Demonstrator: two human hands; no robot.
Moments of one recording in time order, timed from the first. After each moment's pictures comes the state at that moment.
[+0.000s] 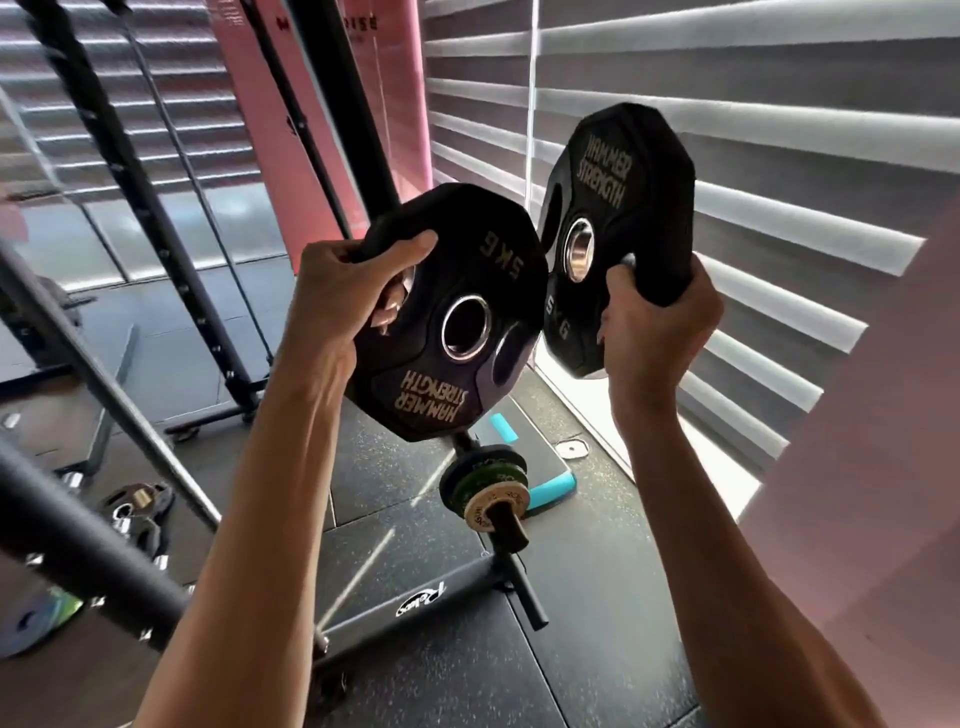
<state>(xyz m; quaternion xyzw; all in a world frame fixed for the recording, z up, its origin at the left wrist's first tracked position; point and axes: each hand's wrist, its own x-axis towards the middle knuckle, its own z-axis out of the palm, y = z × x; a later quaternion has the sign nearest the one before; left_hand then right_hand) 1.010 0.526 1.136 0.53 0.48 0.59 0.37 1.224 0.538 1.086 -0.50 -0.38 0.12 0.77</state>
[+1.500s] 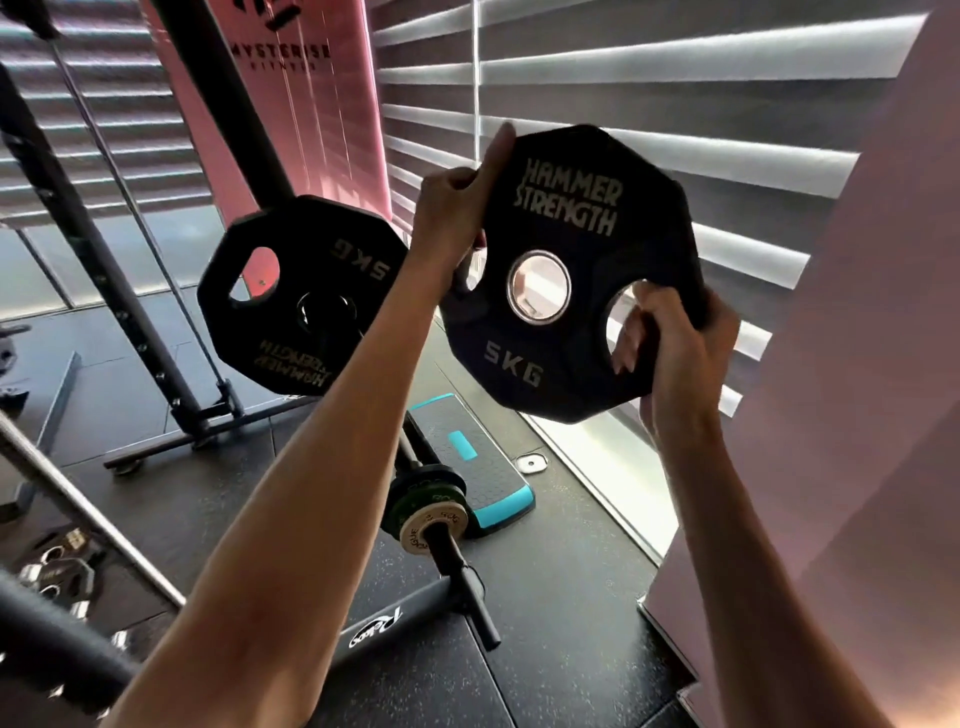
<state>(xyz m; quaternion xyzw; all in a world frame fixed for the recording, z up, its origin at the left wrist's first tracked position) 1.189 0.613 1.182 0.61 0.42 0.58 0.34 1.349 0.498 1.104 -0.36 -0.46 0.26 0.77</state>
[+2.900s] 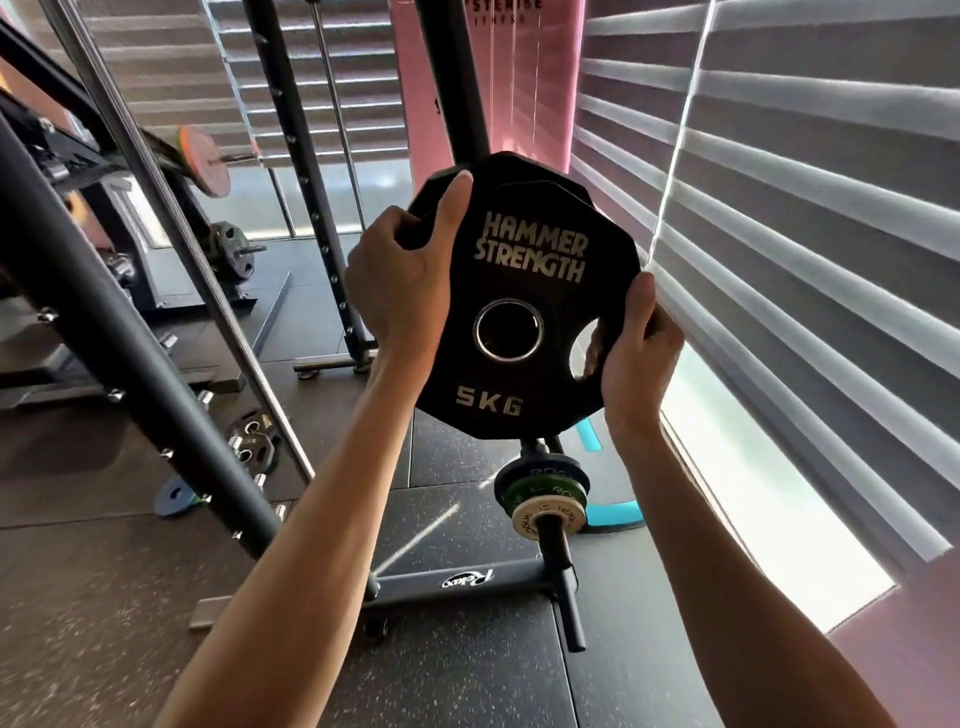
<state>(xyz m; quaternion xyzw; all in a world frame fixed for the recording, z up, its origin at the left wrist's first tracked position) 1.029 0.572 1.111 0.40 0.68 0.61 -0.09 1.198 0.613 1.027 -0.36 -0.50 0.32 0.72</state>
